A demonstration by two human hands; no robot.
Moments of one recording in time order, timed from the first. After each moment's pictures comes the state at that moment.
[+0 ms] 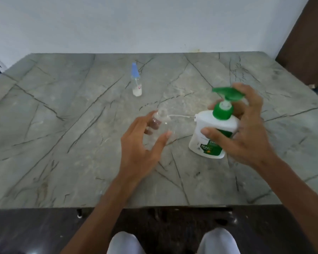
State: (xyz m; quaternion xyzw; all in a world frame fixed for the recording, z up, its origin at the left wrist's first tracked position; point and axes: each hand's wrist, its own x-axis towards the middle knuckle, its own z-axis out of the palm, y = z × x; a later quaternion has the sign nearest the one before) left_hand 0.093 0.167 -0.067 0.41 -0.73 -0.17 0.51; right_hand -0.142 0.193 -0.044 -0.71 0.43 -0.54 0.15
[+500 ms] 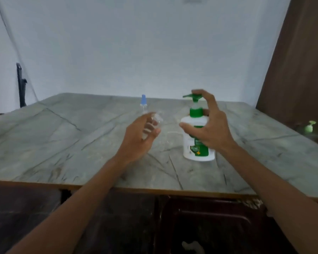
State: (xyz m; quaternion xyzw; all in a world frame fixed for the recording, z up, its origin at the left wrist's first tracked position) left_hand 0.111 0.158 -0.075 0.35 -0.76 -0.13 0.53; right_hand -0.108 0.206 -0.035 -0.70 0.42 -0.56 0.09
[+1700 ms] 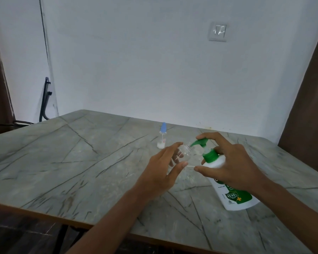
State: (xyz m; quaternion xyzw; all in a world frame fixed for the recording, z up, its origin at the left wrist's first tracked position) left_hand 0.115 0.144 -0.072 0.30 -0.80 -0.08 0.52; right_hand -0.092 0.187 -0.008 -0.81 0.45 -0.38 0.02
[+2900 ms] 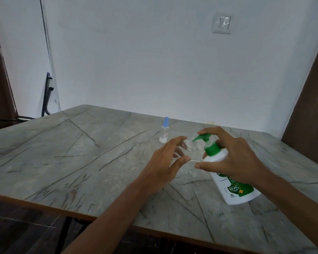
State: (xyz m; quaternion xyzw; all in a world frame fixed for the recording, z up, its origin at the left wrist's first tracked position) left_hand 0.114 0.141 -0.070 0.32 -0.80 -0.13 0.48; right_hand -0.093 0.183 -0.009 -0.82 0.44 -0.37 0.03
